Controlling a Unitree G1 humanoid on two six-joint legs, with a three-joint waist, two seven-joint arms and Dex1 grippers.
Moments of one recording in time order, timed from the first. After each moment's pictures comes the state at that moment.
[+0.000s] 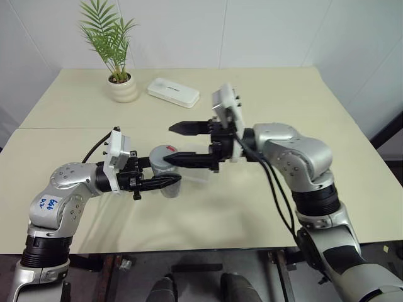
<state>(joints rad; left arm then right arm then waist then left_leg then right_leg) -0.44 0.68 0.14 -0.20 -0.65 0.48 -1.11 -0.99 -0.28 0.19 -0.10 0.60 0.81 0.92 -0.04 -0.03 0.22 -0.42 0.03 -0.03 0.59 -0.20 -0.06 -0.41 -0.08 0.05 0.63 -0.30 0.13</state>
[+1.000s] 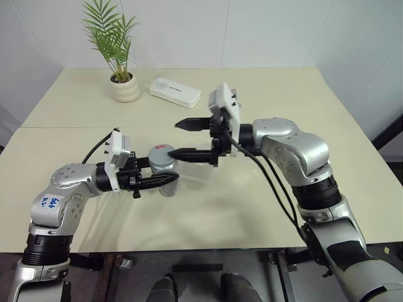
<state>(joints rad) -0.45 0.68 0.13 -0.15 -0.63 0.49 -1.10 -1.02 -0.38 0.19 0.01 0.51 0.71 0.95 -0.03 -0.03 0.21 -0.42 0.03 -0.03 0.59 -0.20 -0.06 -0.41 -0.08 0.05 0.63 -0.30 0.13</state>
